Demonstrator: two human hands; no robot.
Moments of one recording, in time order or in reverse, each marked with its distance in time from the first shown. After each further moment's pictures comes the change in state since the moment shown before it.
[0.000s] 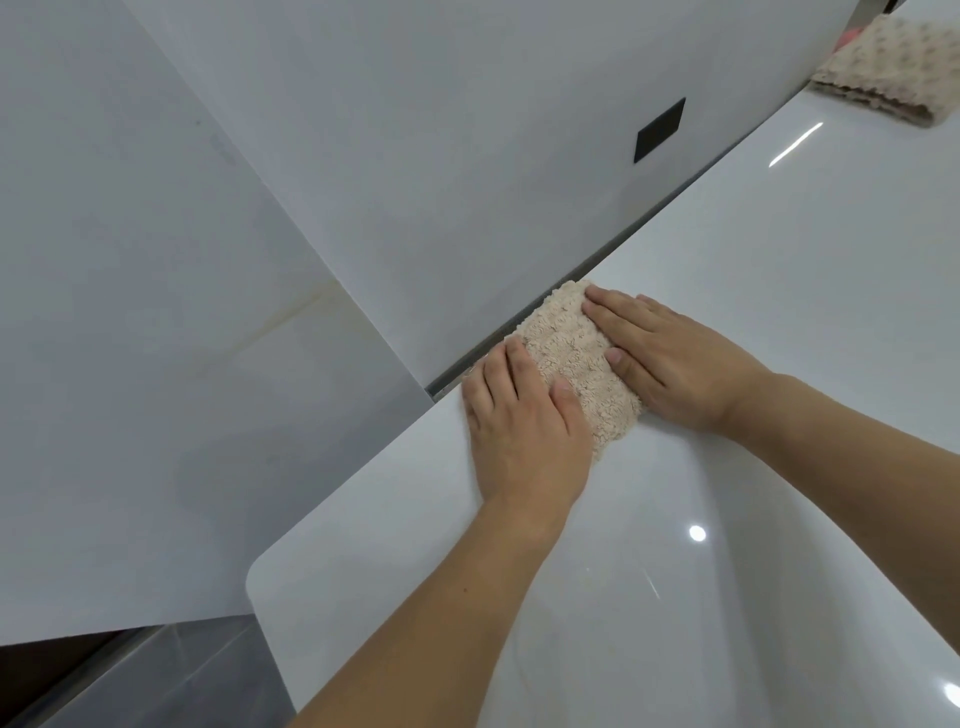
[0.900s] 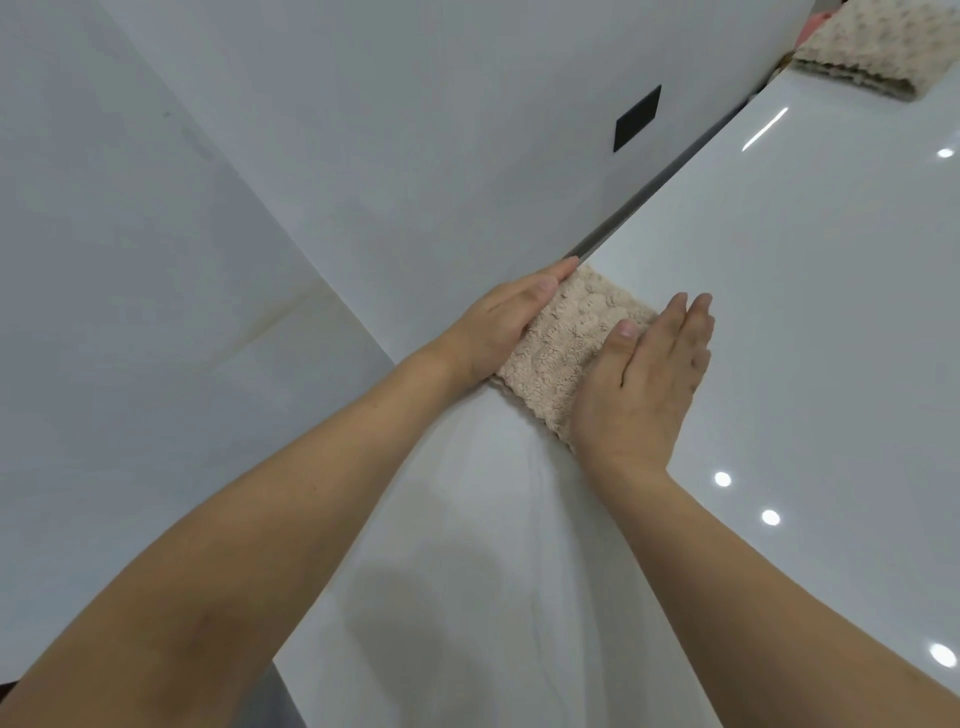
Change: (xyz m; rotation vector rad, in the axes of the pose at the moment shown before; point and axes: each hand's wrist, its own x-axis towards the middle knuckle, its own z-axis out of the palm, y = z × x) left_hand 0.116 -0.034 -0.026 -0.896 -0.740 0.263; right_hand 0.020 -0.120 0.036 0.490 0.779 0.982
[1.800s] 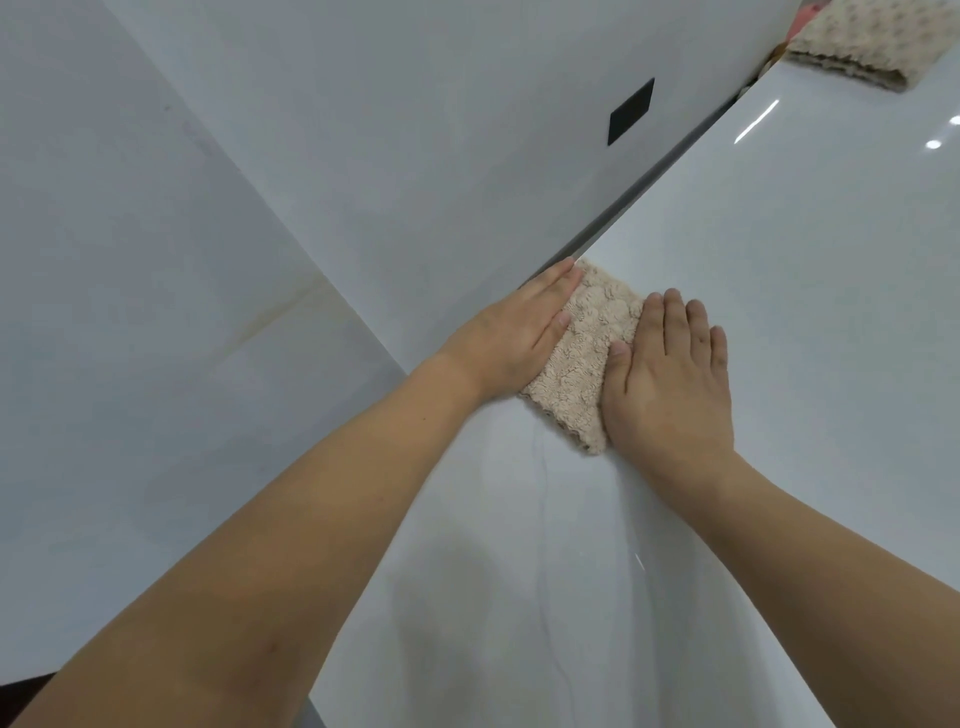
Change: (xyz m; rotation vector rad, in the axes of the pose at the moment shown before) left_hand 0.000 -0.017 0.008 0.750 0.027 0.246; right_hand 0.014 0.028 -0.028 -0.591 -0.249 -0.276
